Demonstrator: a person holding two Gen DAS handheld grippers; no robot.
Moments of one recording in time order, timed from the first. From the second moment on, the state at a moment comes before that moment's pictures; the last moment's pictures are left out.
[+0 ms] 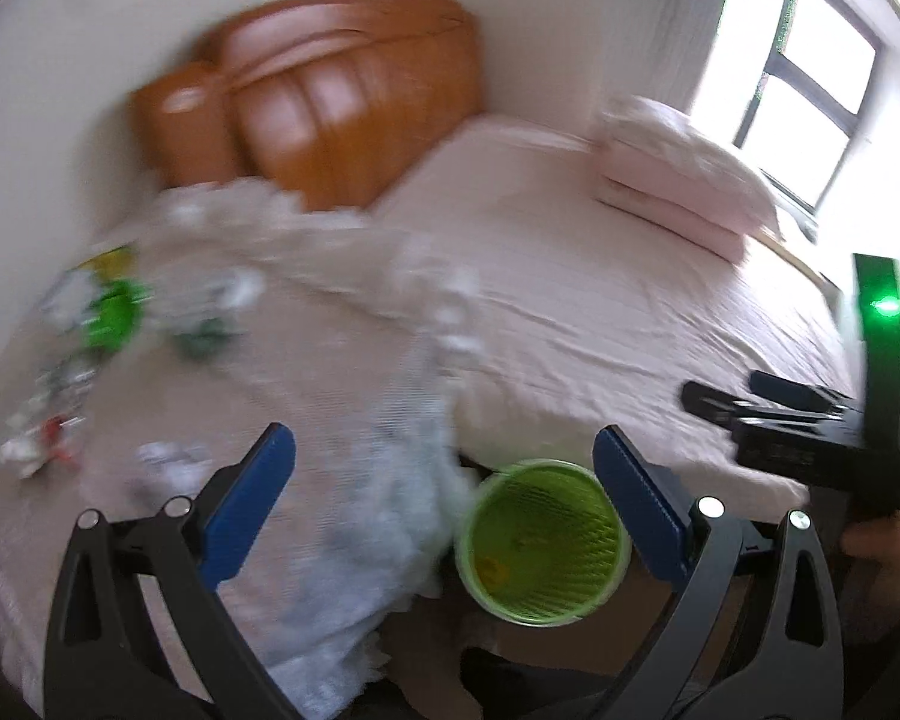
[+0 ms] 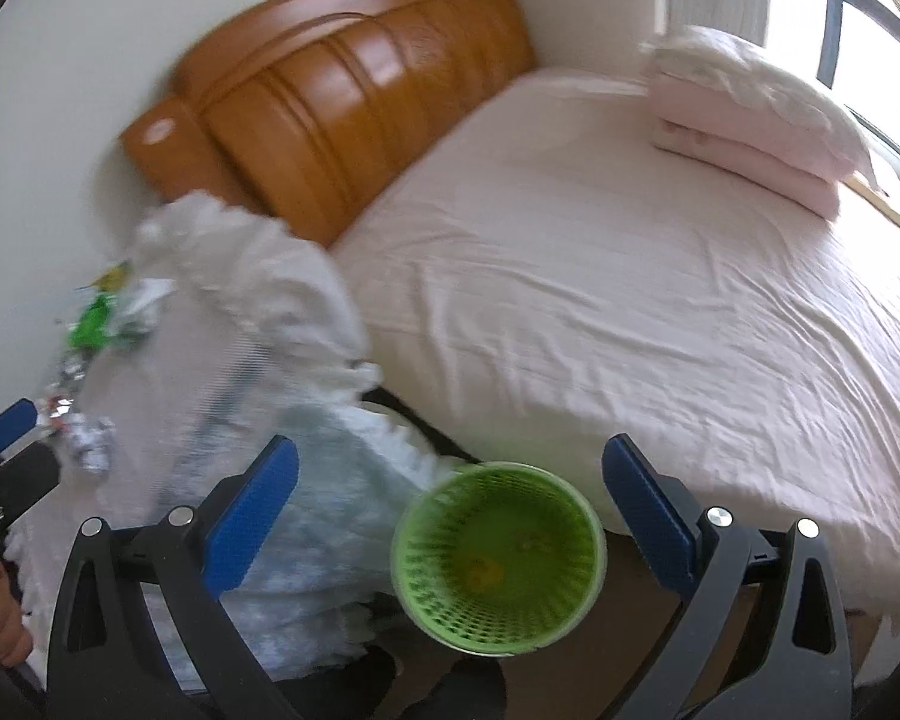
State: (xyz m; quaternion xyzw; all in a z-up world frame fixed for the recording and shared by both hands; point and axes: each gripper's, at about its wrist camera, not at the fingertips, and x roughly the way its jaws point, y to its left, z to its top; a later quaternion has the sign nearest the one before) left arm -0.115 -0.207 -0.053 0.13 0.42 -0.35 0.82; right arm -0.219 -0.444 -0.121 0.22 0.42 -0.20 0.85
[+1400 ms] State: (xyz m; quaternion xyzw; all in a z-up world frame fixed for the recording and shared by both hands) left arm -0.002 -0.111 -0.152 0.11 0.50 -0.25 0.82; right arm -0.054 -0.292 -0.116 0.13 0.47 -0.06 0.87
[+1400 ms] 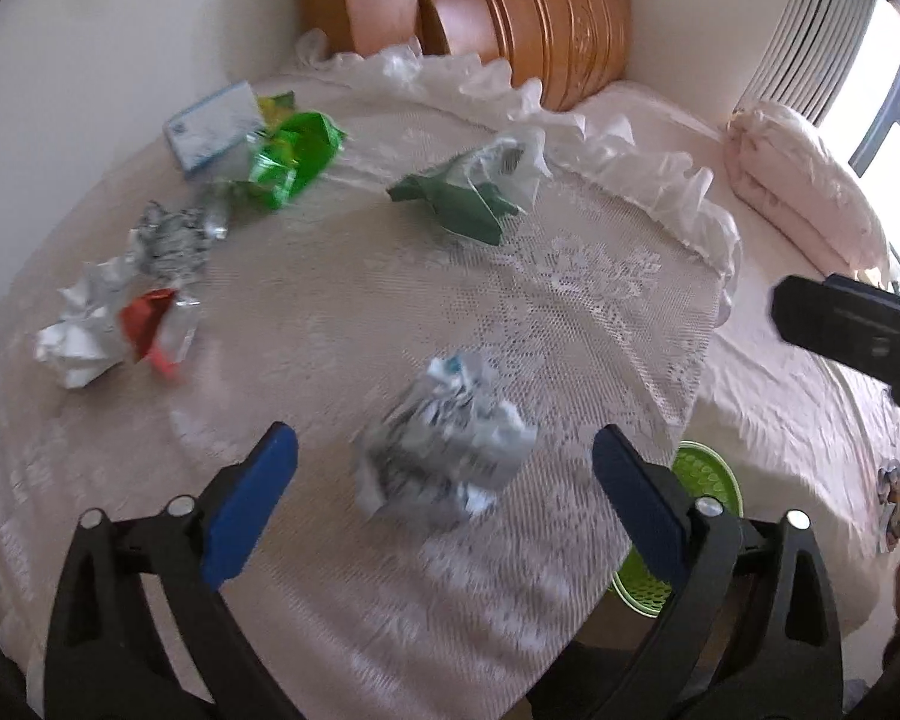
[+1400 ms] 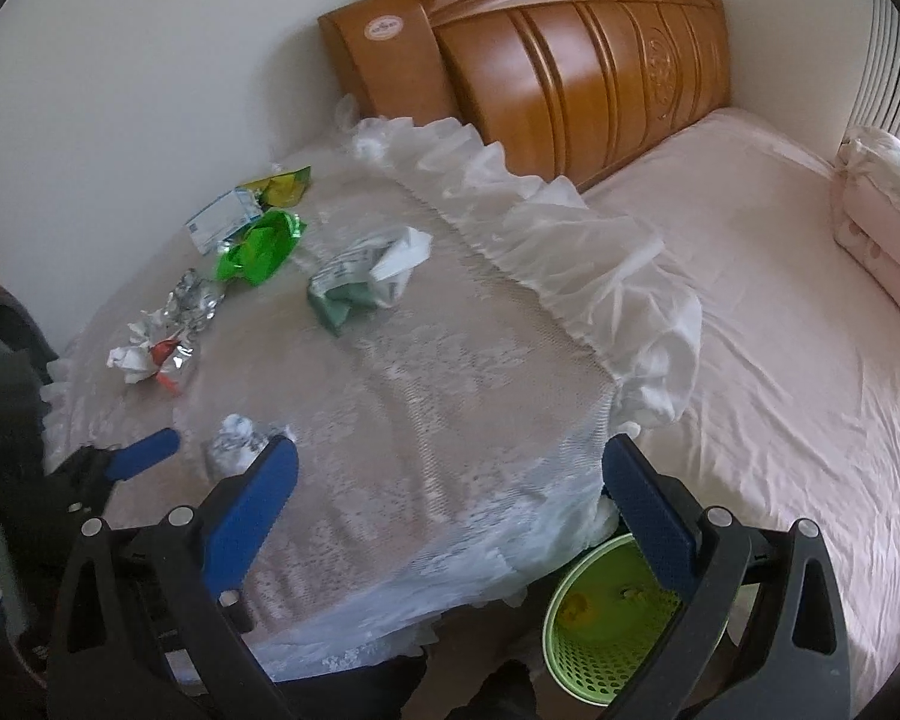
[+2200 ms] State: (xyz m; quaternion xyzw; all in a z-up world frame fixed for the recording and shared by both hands) left arm 0.012 -0.047 -0.128 0.05 0.51 -0.20 0.84; right arm 0.122 -0.242 -0.182 0.07 0.50 -0.05 0.86
